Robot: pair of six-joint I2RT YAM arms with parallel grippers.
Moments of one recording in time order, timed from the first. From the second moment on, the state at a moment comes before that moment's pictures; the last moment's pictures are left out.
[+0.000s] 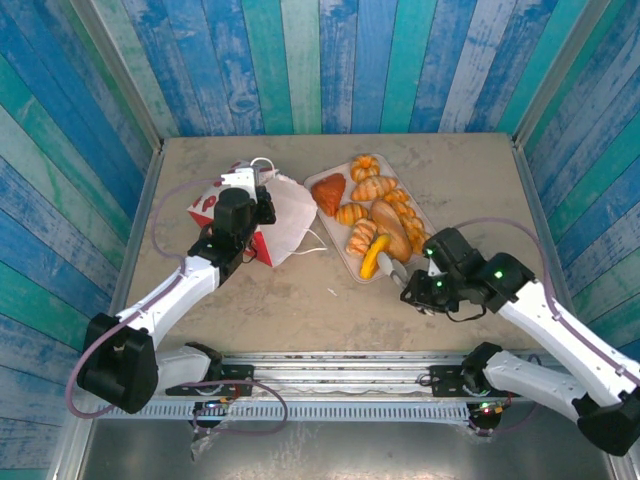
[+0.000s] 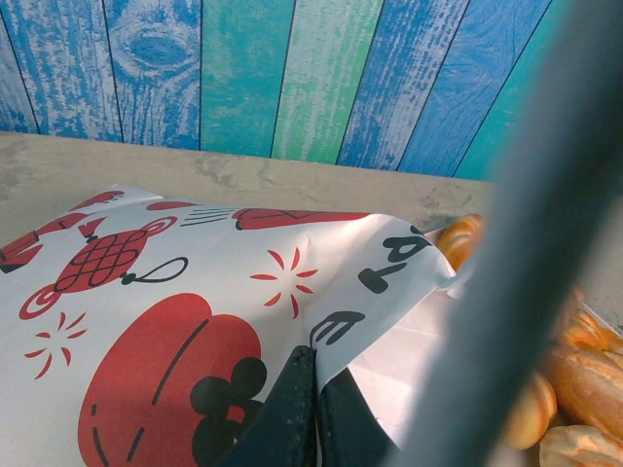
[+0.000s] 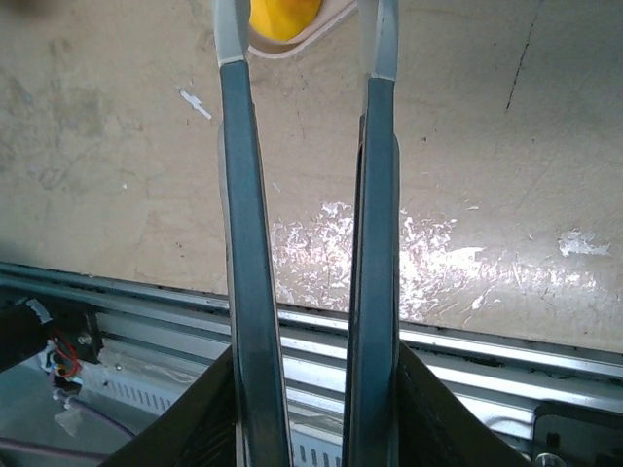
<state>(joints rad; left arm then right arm) -0.40 1.20 0.74 0.15 -0.19 -0.29 0.69 0.95 0.92 -1.11 -0.18 0.85</state>
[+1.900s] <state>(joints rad) -0.40 1.21 0.71 0.19 -0.16 -0.29 0.84 1.35 1.15 -1.15 -0.03 0.90</state>
